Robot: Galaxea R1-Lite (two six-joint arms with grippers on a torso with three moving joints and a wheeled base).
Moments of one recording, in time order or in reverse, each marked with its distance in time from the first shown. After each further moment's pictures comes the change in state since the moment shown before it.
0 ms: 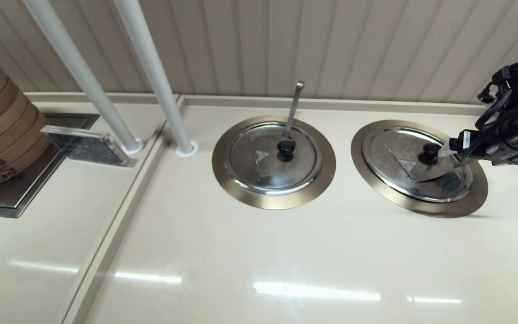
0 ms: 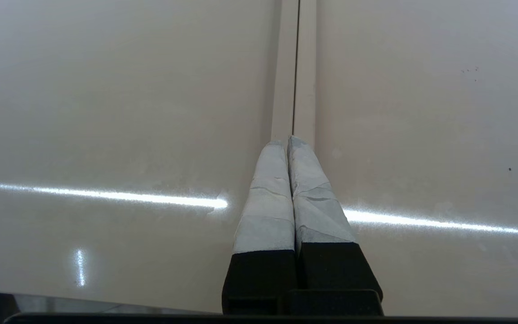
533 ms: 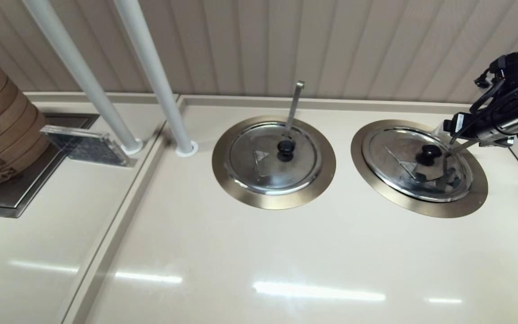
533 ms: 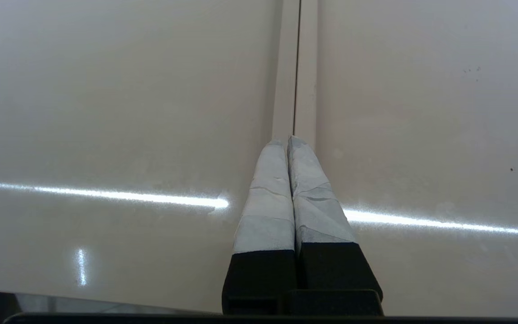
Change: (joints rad) left arm 0.000 0.000 0.000 0.000 0.000 0.000; right arm -0.047 0.156 -0.258 -0.014 0.097 -0.002
